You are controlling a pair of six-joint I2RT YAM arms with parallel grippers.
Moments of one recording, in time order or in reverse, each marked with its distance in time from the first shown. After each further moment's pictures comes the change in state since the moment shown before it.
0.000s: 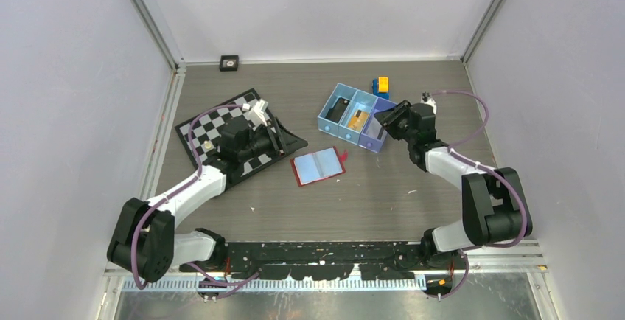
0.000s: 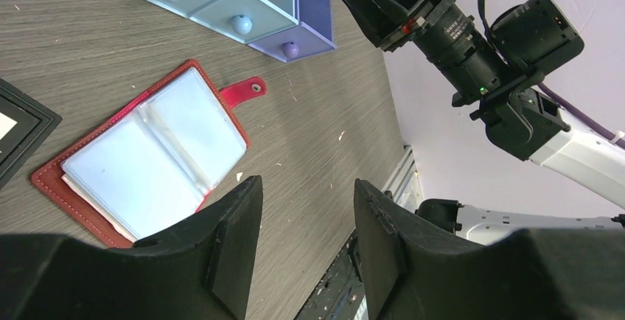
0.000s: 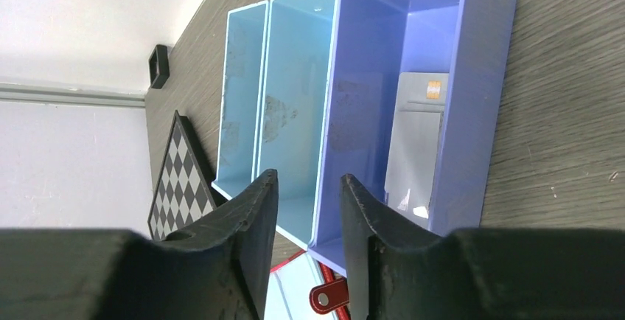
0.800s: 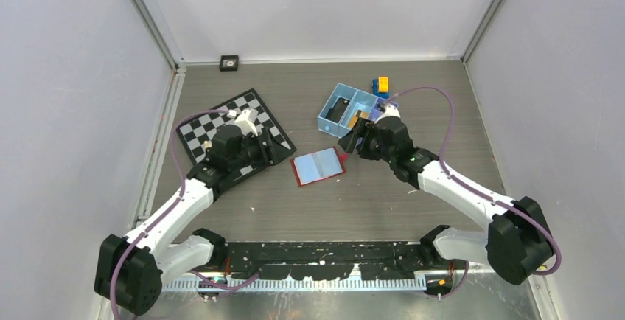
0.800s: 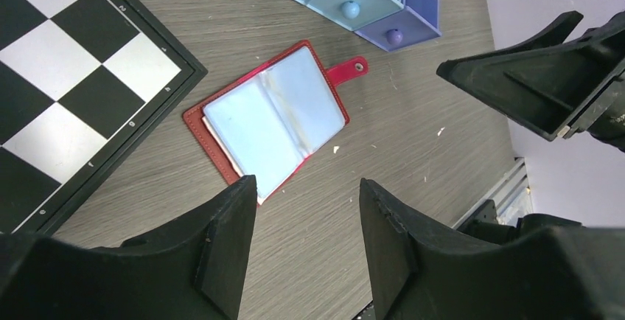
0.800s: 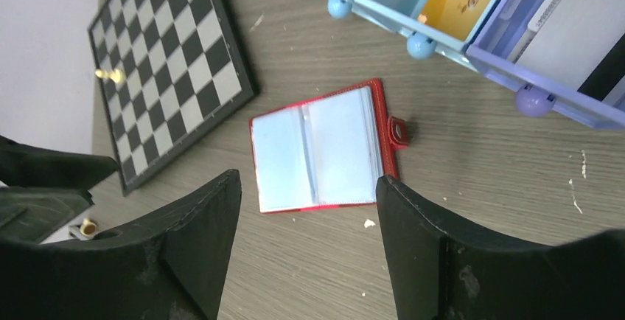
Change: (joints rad) left arm 0.000 -0.217 0.005 -0.383 -0.224 0.233; right arm 0.369 -0.258 0.042 -0.397 0.092 -0.183
